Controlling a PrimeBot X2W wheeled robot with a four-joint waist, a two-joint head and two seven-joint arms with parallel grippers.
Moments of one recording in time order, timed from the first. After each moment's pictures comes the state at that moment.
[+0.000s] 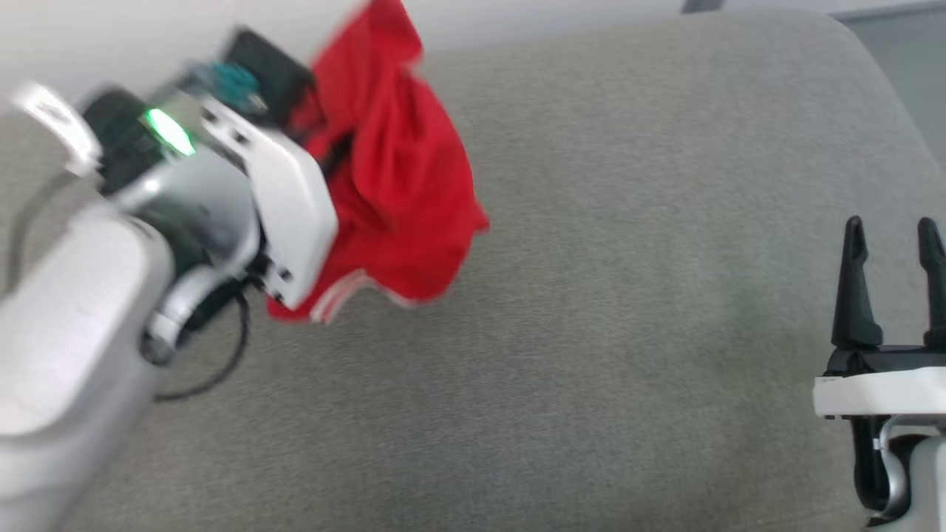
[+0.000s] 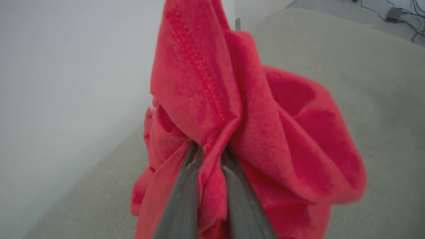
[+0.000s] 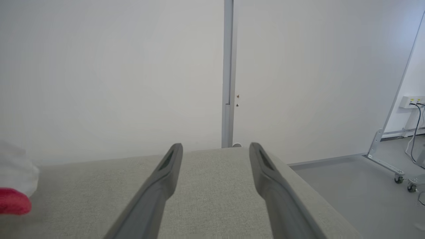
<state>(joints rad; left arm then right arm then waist) -0.86 0.64 -0.67 -0.06 -0.67 0.01 0.67 -0.17 -0.10 -0.19 0.04 0.18 0.13 -0.26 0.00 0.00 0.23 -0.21</state>
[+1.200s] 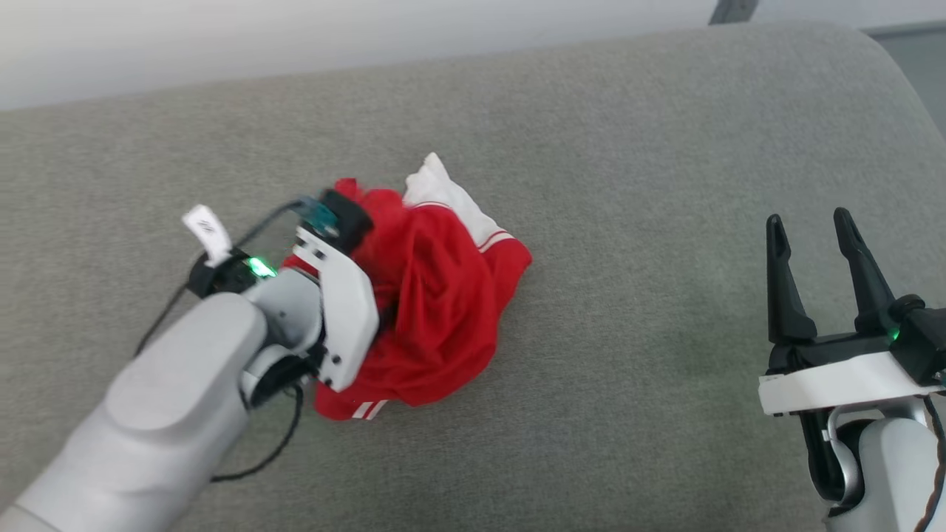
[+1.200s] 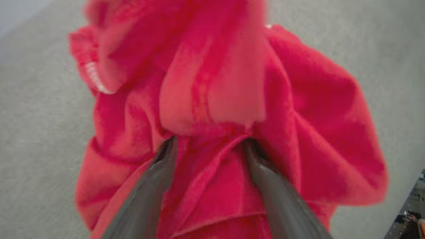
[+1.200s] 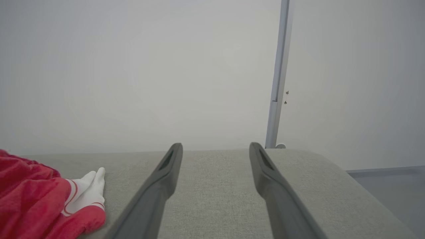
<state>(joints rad) -0.77 0.48 -0.85 0.44 -0.77 -0.12 0.52 -0.21 -0.12 -0.04 0.11 0.20 0.13 -0.26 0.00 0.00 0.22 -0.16</state>
